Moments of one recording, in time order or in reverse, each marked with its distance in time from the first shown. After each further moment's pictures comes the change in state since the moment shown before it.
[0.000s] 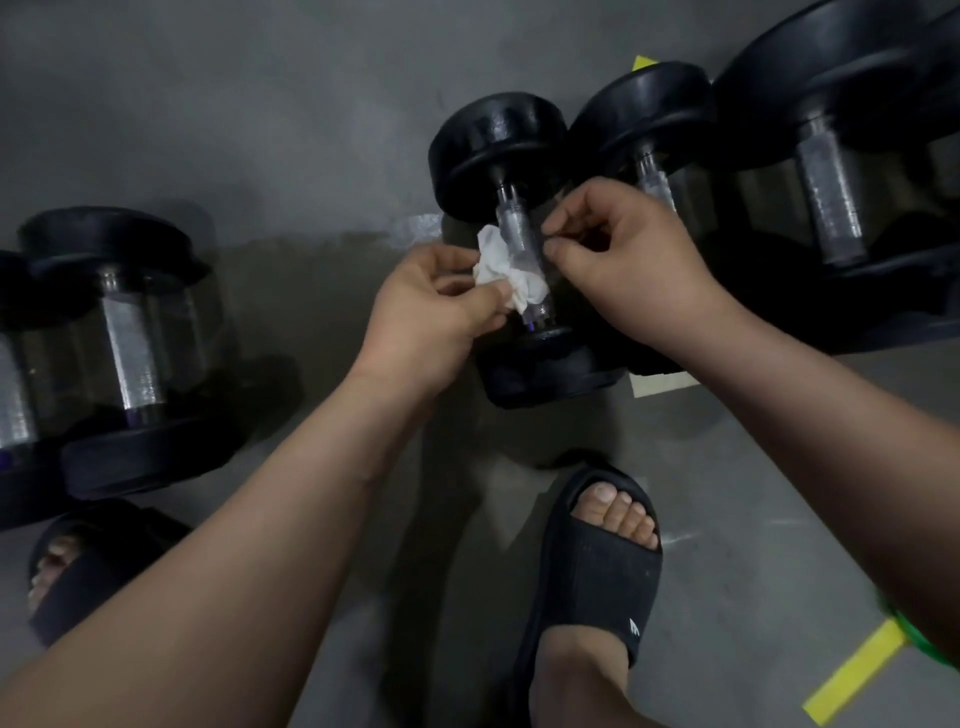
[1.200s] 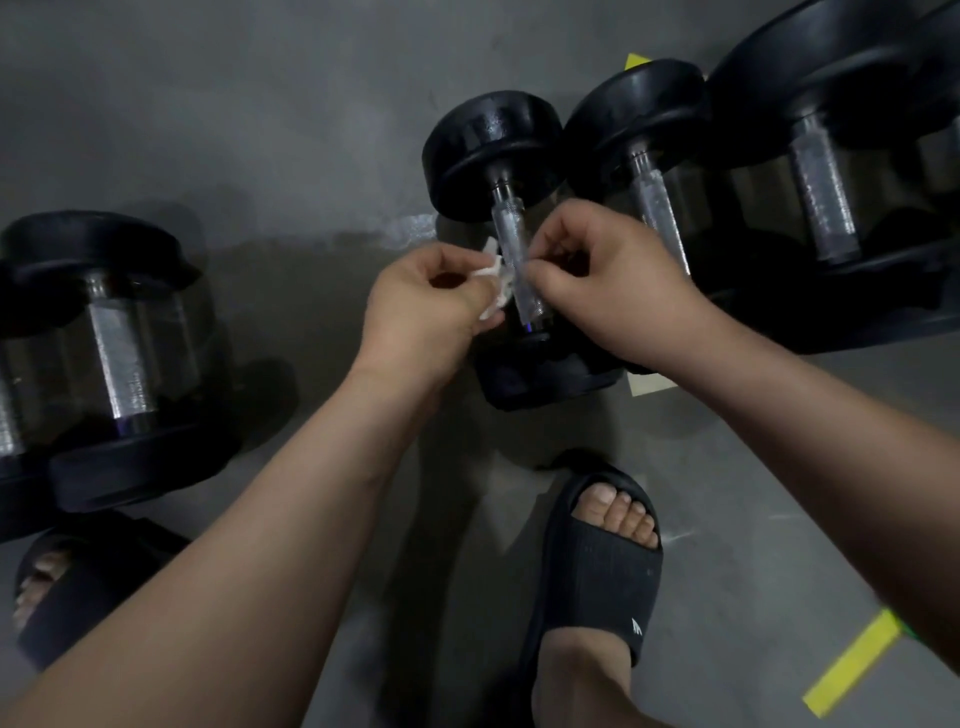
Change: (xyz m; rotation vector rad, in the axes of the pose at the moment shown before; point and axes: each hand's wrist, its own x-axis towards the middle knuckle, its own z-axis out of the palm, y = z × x) left_hand 0.003 0.001 0.001 -0.007 0.058 0.010; right_hand -0.015 -0.012 0.006 -0.141 -0.069 0.004
